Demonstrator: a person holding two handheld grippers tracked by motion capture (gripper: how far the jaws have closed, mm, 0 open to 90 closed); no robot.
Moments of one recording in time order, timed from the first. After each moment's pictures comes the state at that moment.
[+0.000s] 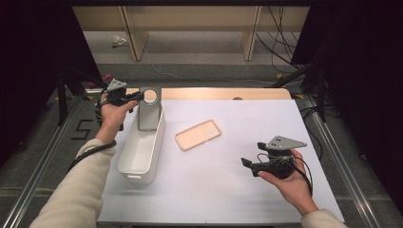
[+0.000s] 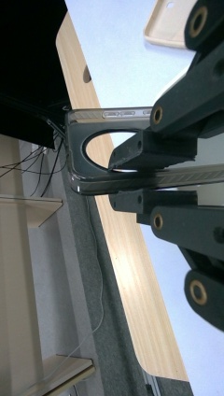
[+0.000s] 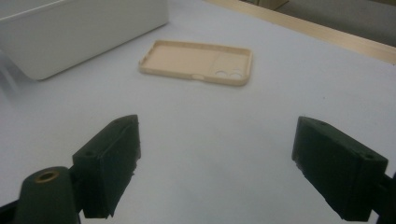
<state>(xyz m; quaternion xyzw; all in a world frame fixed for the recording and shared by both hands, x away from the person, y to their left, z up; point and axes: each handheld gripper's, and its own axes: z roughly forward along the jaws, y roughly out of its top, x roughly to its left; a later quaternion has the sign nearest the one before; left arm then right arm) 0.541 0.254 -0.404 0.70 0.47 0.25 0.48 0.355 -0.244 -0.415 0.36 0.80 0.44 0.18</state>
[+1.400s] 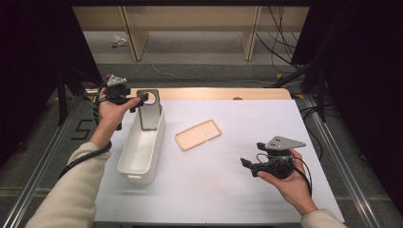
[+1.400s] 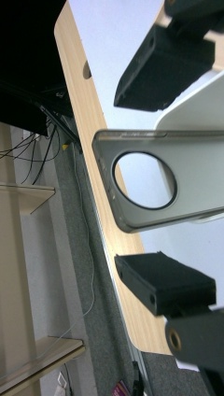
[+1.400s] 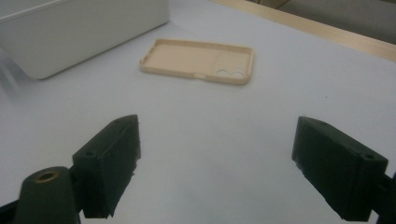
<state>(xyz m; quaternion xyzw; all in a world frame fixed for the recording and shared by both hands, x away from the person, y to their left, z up) 0.519 0.242 -0.372 0.70 0.49 0.26 0.46 0.355 -0.243 -0.416 0.36 0.80 0.44 0.17</state>
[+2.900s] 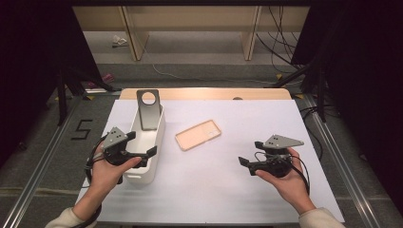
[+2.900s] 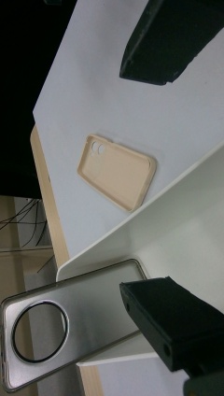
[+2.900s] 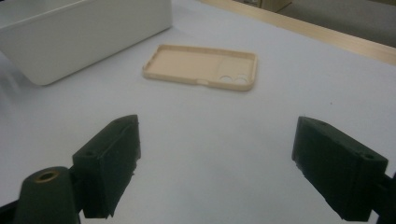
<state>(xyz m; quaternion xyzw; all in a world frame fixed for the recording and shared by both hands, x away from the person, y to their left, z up) 0.363 0.215 -0.412 0.72 0.41 0.21 0.52 0.358 -0.237 -0.415 0.36 0.80 0.45 0.17</state>
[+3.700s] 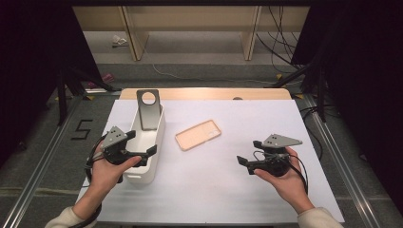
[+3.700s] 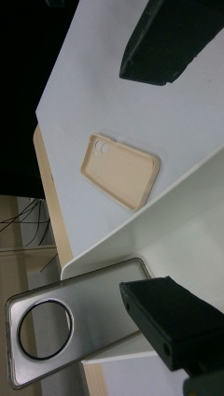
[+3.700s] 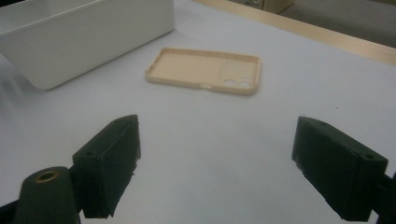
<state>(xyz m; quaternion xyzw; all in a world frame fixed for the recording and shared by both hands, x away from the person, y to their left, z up) 0.365 0.215 -0.411 0.72 0.40 0.21 0.52 0.360 -0.233 -0.414 0.36 0.80 0.45 0.17</state>
